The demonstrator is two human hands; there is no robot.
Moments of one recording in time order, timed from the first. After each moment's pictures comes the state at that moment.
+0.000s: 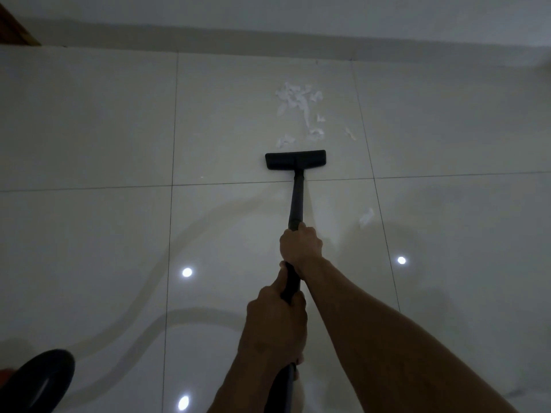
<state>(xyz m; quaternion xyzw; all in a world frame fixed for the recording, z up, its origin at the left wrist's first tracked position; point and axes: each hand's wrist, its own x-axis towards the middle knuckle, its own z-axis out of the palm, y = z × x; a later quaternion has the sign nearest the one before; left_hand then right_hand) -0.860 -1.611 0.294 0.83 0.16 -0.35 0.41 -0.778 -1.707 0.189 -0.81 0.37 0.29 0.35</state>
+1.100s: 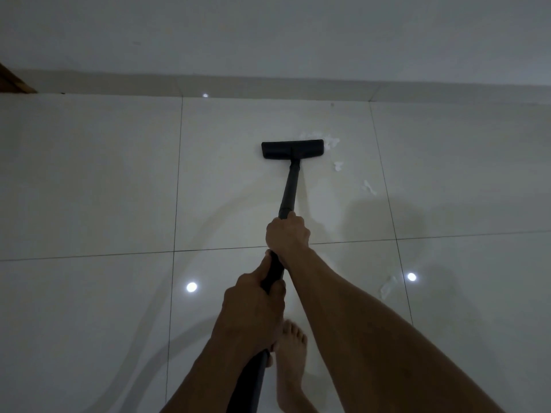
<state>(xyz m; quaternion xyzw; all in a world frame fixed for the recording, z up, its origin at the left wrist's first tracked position) -0.595 -1.614 0.269 0.83 0.13 -0.37 0.40 -0.508 -1.707 0.177 -0.77 0.42 0.24 0.42</state>
